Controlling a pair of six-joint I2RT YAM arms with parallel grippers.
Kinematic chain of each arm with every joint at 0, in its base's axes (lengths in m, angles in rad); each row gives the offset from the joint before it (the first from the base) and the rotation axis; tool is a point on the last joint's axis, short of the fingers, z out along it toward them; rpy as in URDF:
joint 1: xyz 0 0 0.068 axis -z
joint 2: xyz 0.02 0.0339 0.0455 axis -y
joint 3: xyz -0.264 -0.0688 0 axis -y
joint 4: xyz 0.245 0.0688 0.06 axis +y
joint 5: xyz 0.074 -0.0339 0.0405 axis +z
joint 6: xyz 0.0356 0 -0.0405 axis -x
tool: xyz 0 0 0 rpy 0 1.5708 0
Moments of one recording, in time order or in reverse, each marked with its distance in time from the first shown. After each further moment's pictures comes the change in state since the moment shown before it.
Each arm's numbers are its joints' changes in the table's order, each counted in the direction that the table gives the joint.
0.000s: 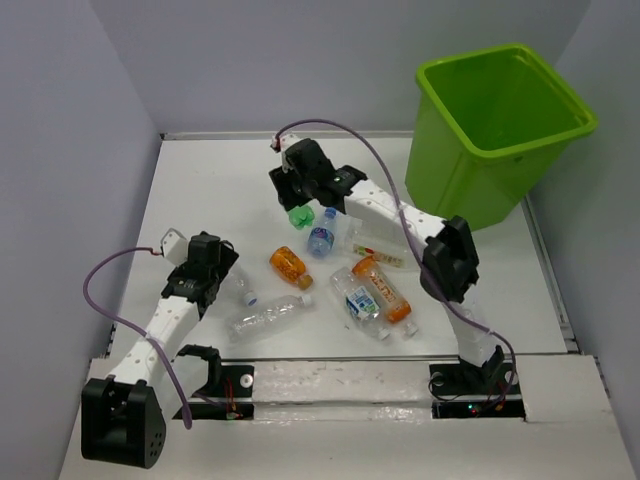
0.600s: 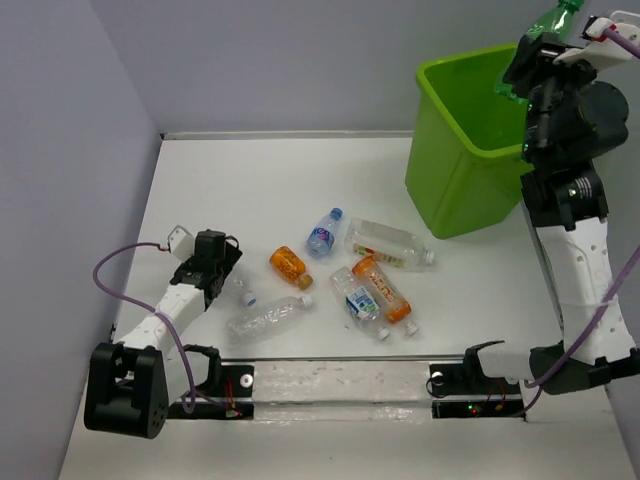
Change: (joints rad) left arm 0.000 -0.161 -0.014 -0.146 -0.005 0.000; right arm 0.539 0.929 -0.224 -0.416 -0.335 0.180
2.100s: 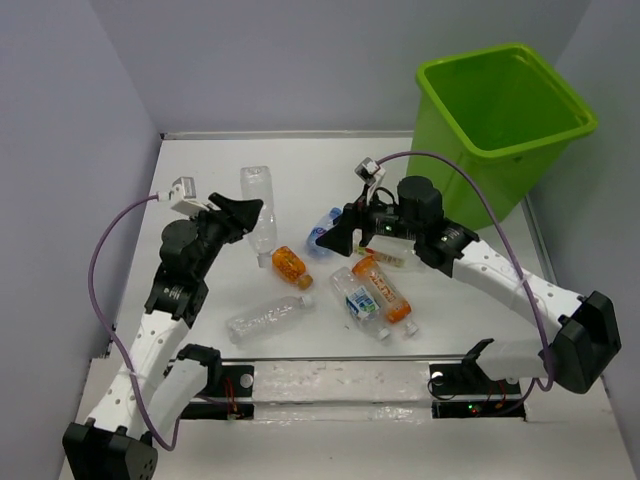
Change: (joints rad) left arm 0.064 0.340 0.175 -0.262 -0.484 -0.201; right arm -0.417 0.002 -0.802 -0.124 0.948 -0.428
